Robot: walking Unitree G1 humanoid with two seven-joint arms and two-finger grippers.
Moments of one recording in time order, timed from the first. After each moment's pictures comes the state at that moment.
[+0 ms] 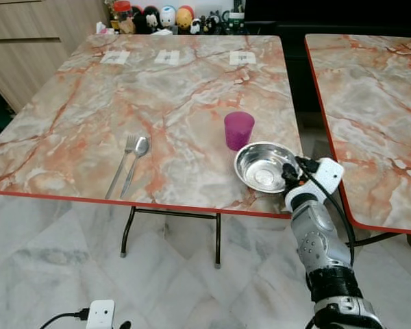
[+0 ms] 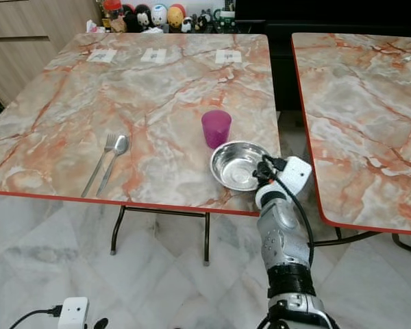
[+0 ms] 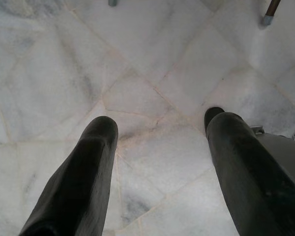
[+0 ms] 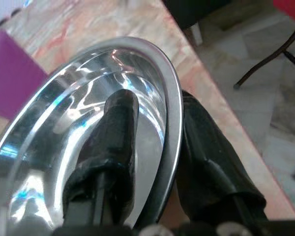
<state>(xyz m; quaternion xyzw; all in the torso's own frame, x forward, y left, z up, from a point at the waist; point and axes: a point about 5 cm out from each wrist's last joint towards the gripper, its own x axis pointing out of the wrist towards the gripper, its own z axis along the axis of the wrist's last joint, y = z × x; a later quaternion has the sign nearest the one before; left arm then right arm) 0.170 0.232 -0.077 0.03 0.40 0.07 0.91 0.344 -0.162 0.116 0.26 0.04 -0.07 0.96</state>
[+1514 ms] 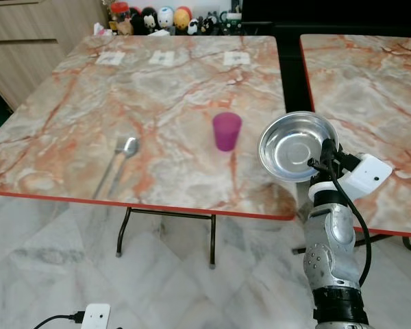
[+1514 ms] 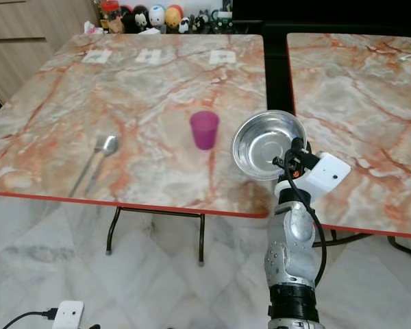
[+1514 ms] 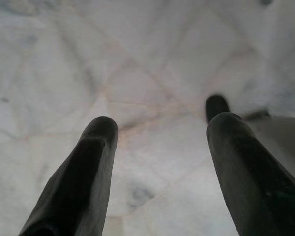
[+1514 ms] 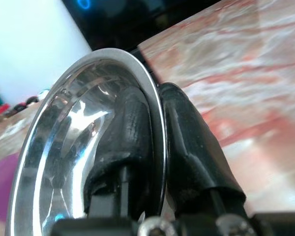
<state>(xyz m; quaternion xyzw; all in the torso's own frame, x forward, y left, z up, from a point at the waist) 0.164 0.242 -0.078 0.07 0.42 0.06 0.90 0.325 -0.183 0.160 0.20 -0.15 -0.11 0.96</state>
